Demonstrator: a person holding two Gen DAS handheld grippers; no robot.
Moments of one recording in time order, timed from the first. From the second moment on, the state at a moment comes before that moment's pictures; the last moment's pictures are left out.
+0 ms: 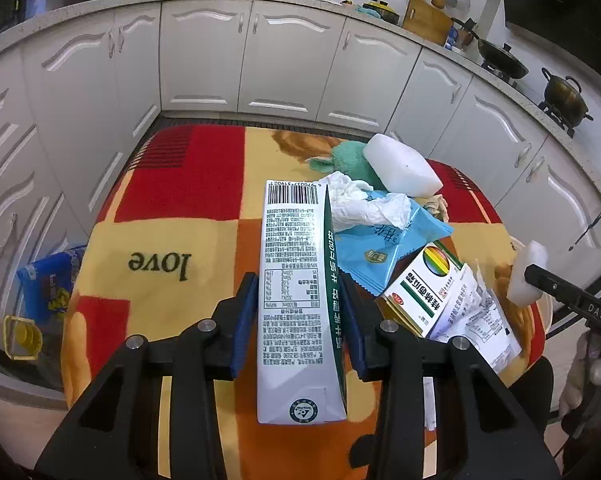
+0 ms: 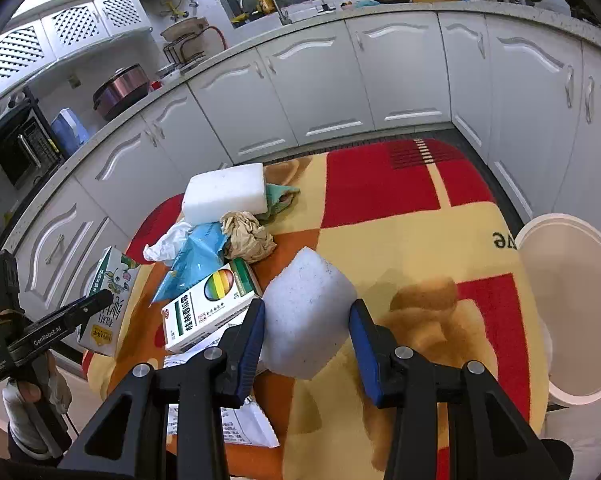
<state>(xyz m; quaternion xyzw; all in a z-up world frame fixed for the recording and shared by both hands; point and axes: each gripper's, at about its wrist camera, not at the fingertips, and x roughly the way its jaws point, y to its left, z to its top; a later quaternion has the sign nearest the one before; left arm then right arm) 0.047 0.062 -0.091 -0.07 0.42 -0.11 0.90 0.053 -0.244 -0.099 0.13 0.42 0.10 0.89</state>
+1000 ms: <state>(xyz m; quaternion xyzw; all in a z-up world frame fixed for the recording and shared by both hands) 0.050 -0.024 -0.020 -0.04 0.36 -0.19 0.91 0.036 -0.272 -0.074 0.12 0.39 0.09 0.91</state>
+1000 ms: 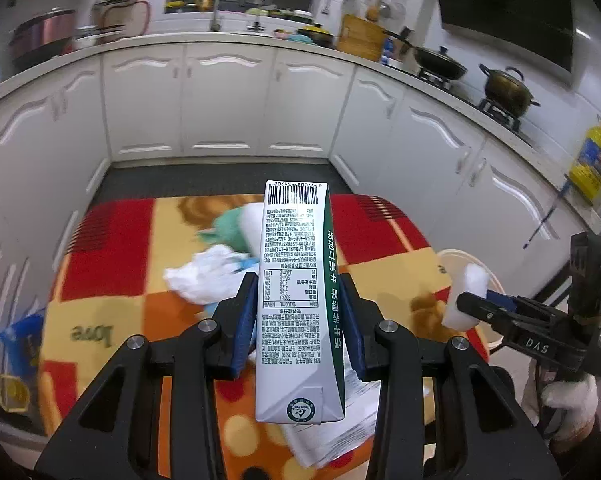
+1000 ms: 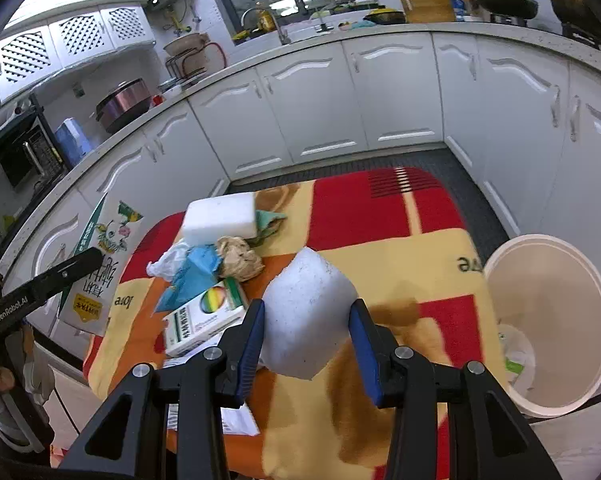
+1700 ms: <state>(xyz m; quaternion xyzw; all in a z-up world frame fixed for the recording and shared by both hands) 0.066 -0.146 -0.024 0.00 0.39 -0.28 0.88 0.019 -0.345 -0.075 0.15 0.38 0.03 0.91</state>
